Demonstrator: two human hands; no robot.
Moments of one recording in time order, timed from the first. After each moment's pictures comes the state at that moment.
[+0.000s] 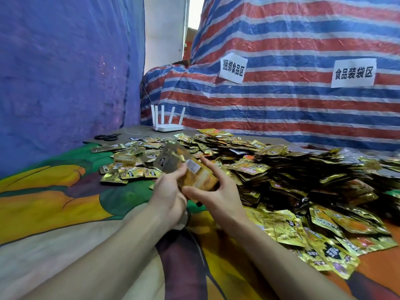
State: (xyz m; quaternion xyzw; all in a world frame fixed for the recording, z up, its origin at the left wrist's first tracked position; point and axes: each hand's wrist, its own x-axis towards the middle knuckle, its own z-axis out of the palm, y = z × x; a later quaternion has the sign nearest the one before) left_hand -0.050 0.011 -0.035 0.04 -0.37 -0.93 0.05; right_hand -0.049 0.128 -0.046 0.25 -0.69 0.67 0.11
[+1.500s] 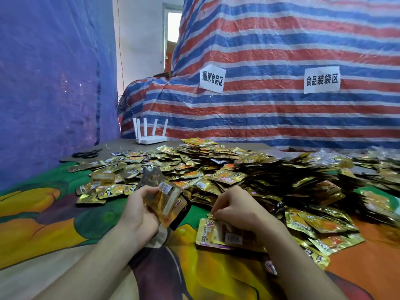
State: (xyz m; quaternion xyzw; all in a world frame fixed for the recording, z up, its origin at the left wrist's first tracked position) left_hand -0.052 -0.004 -0.044 0.05 -0.40 -0.91 0.01; right_hand -0.074 0.218 -0.023 0.15 -0.95 0.28 0.02
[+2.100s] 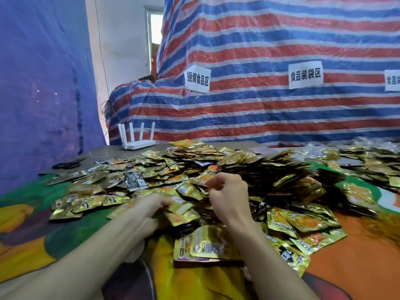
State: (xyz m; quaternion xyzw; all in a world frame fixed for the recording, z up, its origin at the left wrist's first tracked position) left_hand -0.089 0.047 -0.024 0.21 -0.61 -0.77 -0.04; right_hand -0.070 0.221 -0.017 0.06 -0.84 0.45 0.28
